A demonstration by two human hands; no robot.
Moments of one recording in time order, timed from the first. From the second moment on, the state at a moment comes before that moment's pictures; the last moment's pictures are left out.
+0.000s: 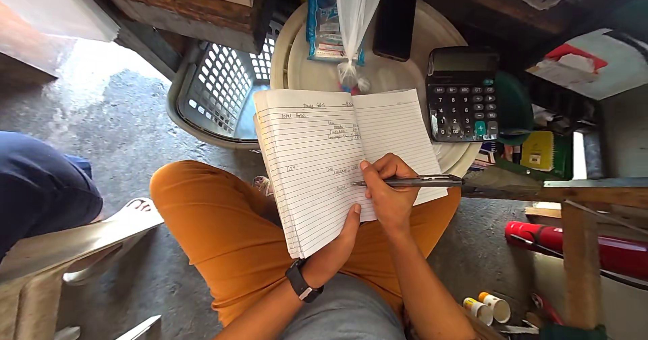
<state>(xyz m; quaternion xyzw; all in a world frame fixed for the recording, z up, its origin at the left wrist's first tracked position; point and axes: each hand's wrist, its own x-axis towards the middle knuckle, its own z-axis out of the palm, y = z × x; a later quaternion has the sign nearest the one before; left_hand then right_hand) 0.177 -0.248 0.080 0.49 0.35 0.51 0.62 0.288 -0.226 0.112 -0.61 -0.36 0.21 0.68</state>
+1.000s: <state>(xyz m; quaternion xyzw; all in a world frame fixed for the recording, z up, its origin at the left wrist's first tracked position) 0.179 -0.249 0.080 0.47 0.37 0.50 0.62 0.301 -0.224 0.112 -0.56 -0.29 0.28 0.72</state>
